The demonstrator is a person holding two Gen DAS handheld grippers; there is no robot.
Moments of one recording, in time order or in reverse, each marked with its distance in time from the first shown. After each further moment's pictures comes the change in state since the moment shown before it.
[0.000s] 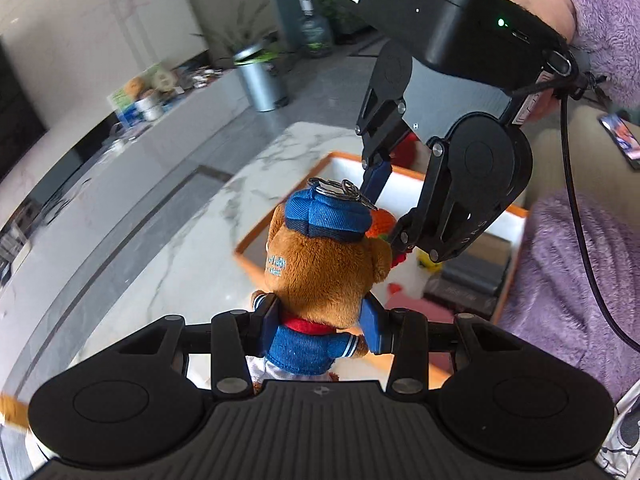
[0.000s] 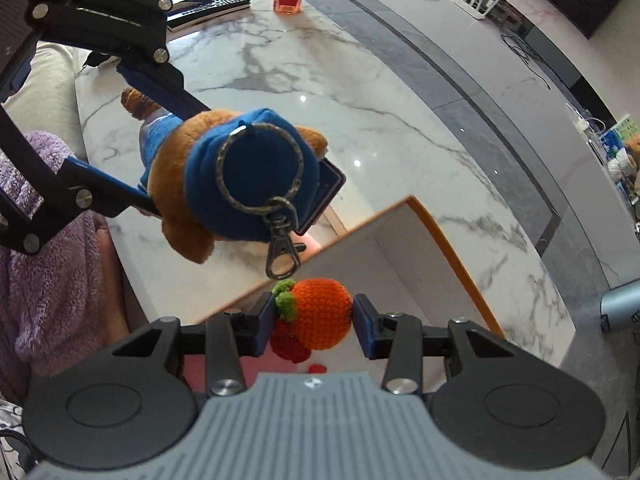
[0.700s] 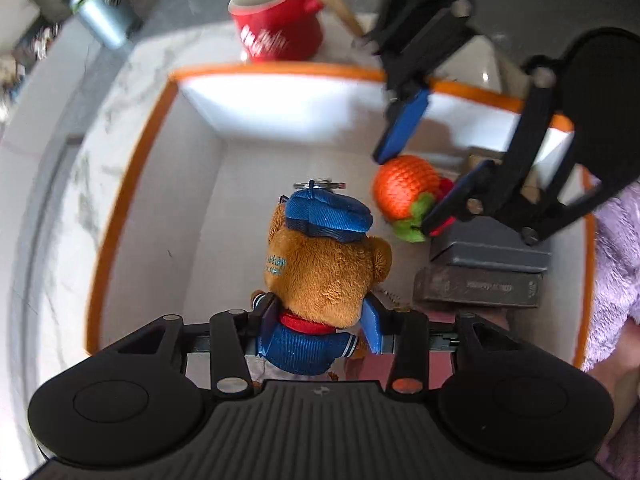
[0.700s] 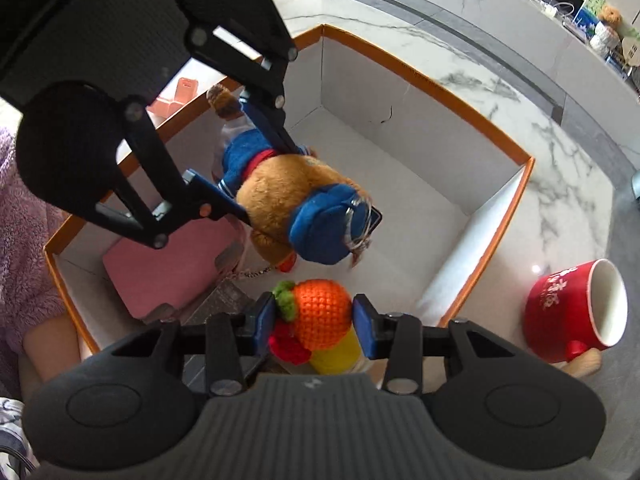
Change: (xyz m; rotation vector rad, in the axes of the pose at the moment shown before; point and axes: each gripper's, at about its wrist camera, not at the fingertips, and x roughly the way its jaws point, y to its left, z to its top) left arm 0.226 -0.011 0.036 0.284 0.381 -0.259; right arm 0.086 -0.052 -0.106 0.288 0.040 0.140
